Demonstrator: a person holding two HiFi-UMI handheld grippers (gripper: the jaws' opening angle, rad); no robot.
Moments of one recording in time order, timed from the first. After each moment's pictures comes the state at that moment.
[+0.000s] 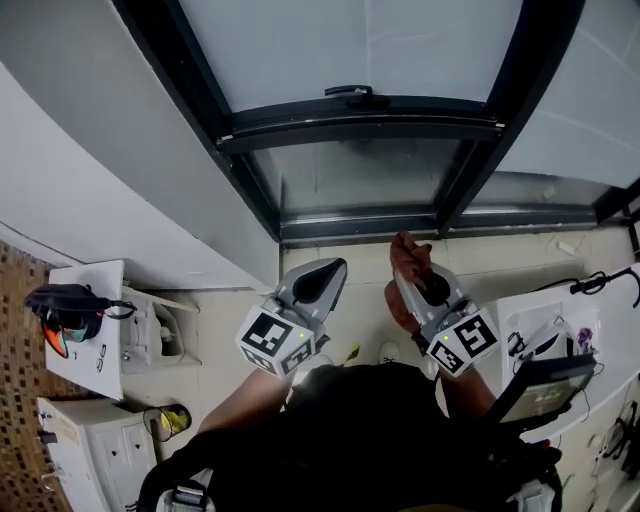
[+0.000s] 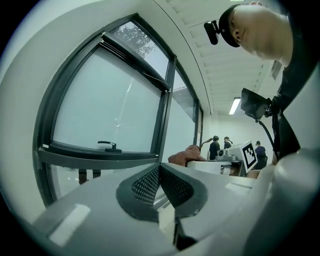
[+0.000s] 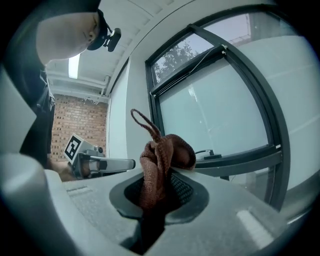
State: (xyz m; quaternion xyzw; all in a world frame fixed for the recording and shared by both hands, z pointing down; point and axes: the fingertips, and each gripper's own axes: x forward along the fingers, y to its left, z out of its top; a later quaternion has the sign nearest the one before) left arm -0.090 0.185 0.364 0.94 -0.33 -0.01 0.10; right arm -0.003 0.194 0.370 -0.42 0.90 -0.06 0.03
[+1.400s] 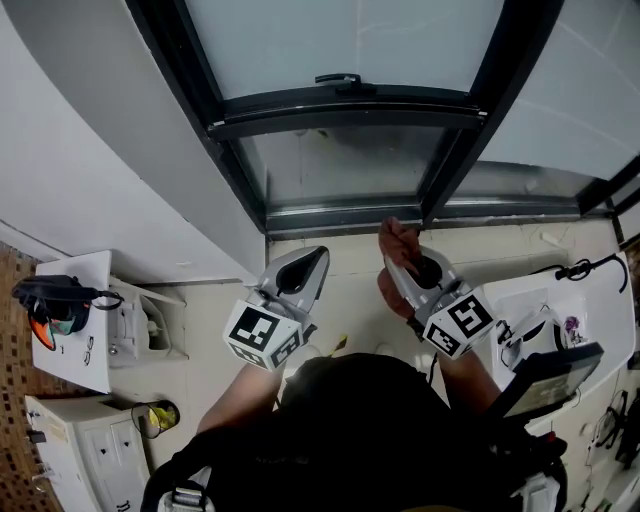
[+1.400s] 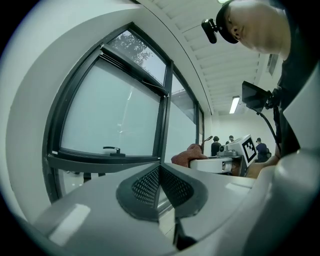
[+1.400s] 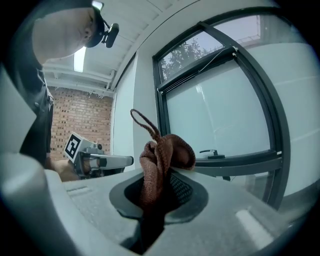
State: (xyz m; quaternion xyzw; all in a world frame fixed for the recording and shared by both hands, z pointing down) left arm -0.110 0.220 0.359 0.93 -0.35 -0.02 0.07; right arm -0.012 0.226 0.363 -0.41 0.91 -0.05 -0.01
